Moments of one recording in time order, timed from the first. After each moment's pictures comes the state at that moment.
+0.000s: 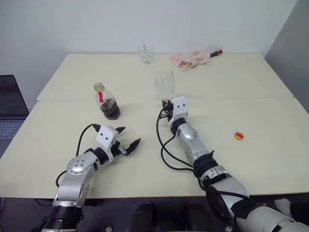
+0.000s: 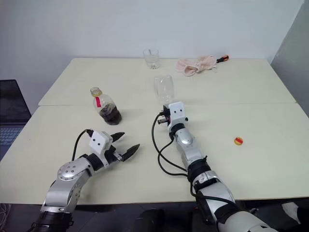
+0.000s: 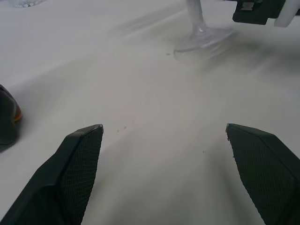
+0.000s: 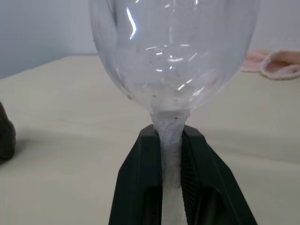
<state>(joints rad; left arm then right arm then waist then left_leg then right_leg) -0.09 0.48 0.06 -0.06 -0.25 0.17 -0.64 -0.80 0.13 0.10 0.92 0.06 -0.35 0.08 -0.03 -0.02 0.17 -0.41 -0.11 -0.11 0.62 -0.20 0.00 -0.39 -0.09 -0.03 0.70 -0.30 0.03</state>
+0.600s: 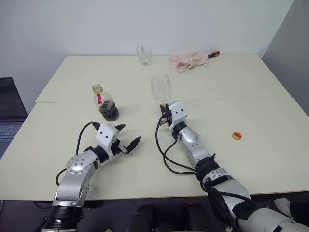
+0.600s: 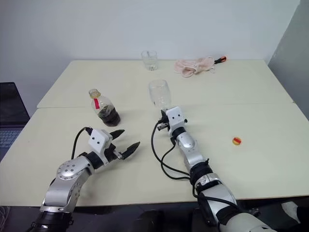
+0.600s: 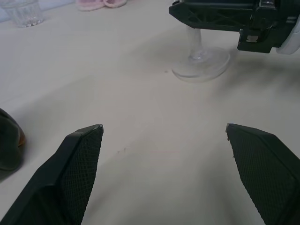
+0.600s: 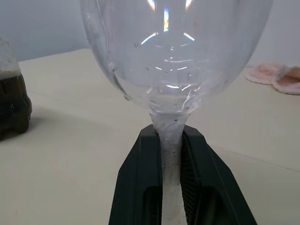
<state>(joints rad) -0.09 0.48 0.06 -0.08 -0.25 0.17 -0.64 -0.75 0.10 0.11 0.89 -0.02 -0.35 0.19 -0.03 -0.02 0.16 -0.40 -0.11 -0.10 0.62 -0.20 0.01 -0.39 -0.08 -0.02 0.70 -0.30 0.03</state>
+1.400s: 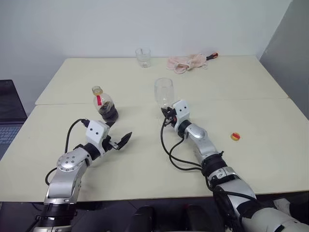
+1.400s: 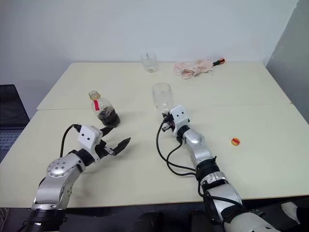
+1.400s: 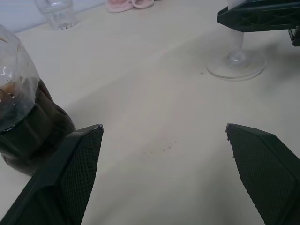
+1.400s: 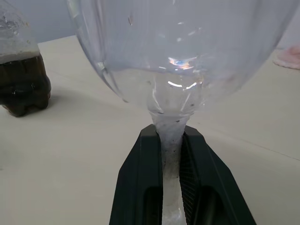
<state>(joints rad) -0.11 0.53 0.13 -0.05 -0.25 0.18 -0.62 -0.76 0.02 0.08 0.81 0.02 -0.16 0.40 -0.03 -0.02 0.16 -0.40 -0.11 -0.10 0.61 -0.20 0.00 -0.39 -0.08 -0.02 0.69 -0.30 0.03</state>
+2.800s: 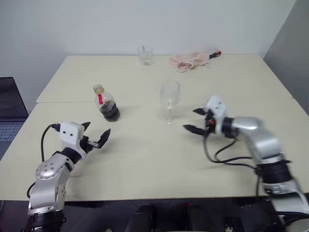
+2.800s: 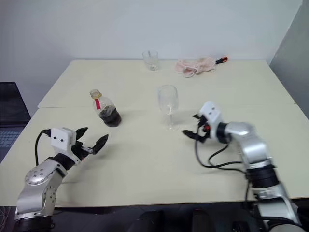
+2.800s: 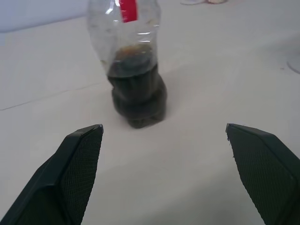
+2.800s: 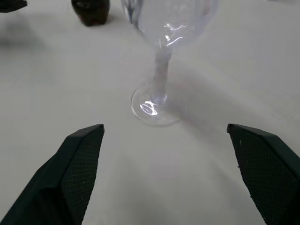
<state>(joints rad) -0.05 0.54 0.33 -0.03 -0.31 0.19 -0.56 -0.61 -0.64 0.05 -0.13 0.29 0.74 0.92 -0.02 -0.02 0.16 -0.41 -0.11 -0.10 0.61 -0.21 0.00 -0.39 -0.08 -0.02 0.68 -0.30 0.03</state>
